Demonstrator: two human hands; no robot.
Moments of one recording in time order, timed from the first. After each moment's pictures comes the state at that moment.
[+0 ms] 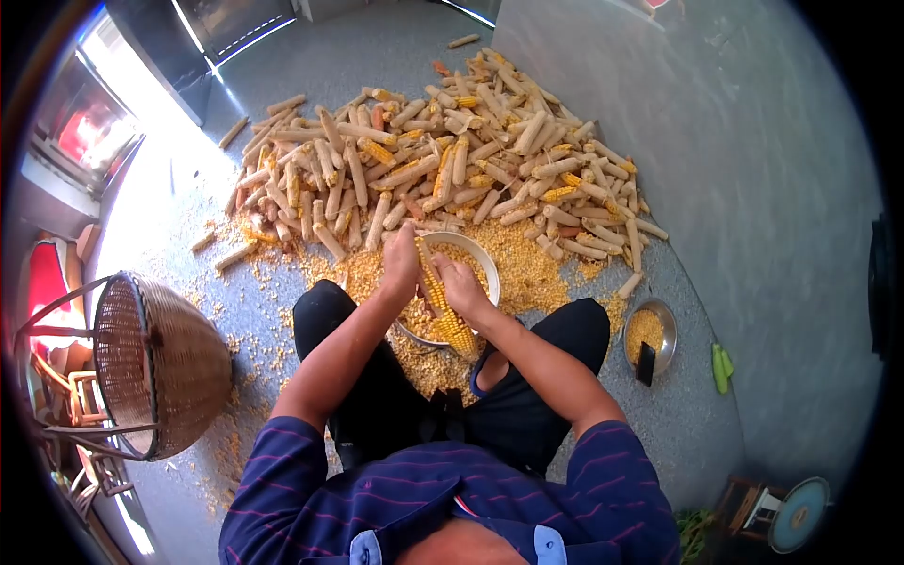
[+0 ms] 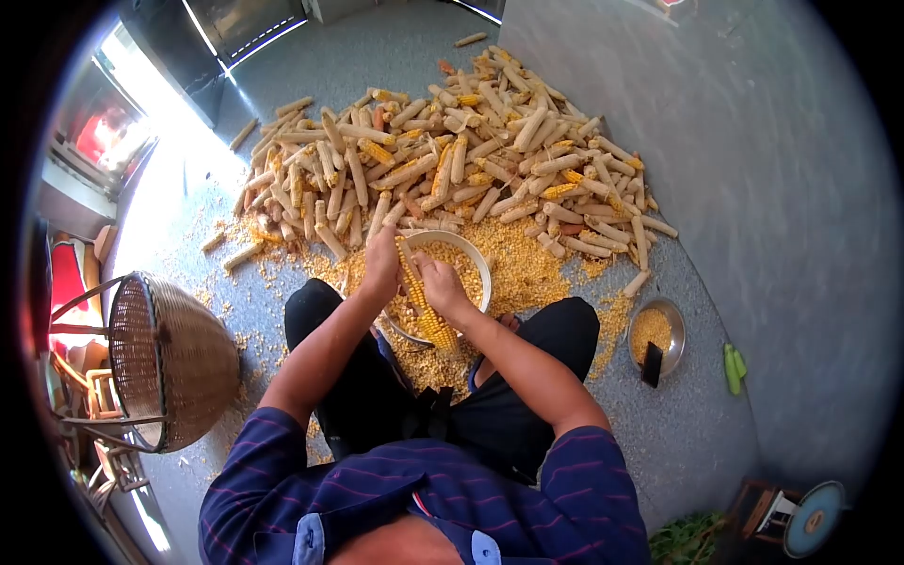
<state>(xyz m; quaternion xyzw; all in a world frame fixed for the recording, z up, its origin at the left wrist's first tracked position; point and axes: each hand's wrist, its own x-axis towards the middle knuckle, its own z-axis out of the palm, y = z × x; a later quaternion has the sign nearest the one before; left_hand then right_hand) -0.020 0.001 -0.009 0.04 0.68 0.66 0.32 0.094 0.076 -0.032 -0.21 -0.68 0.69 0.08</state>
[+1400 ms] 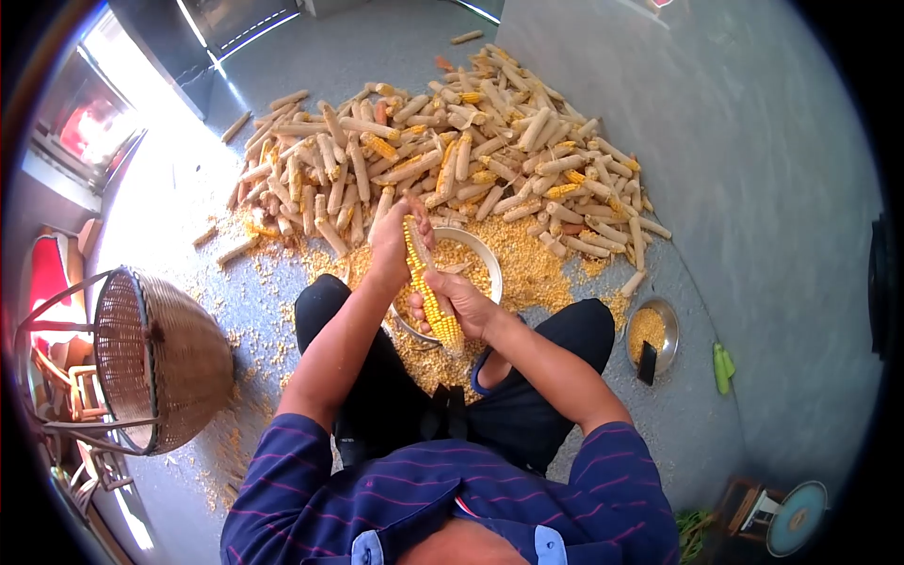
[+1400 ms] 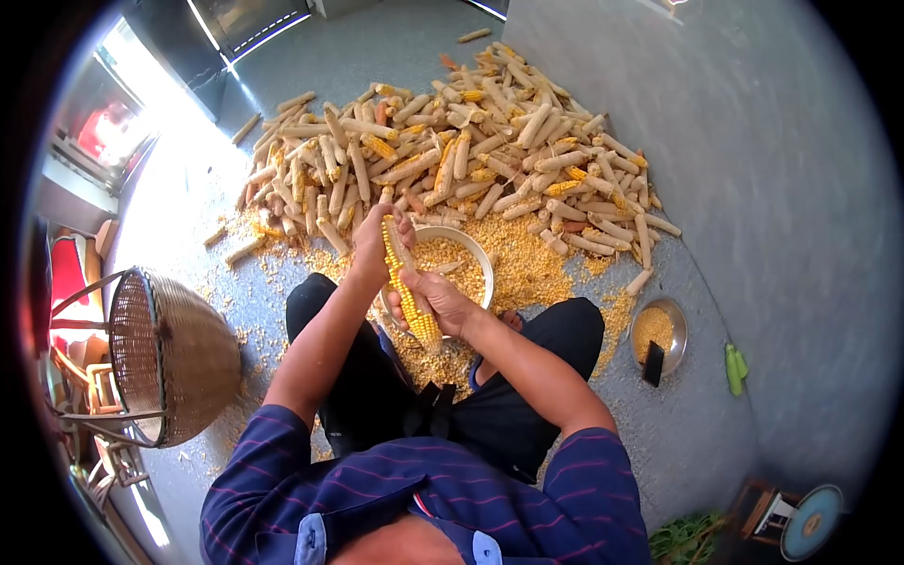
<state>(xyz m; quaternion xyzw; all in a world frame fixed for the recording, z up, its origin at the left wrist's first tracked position) -0.034 0.002 0.029 -0.01 0.37 0.82 0.44 0.111 0.064 0.028 -0.10 -0.24 0.95 -0.16</state>
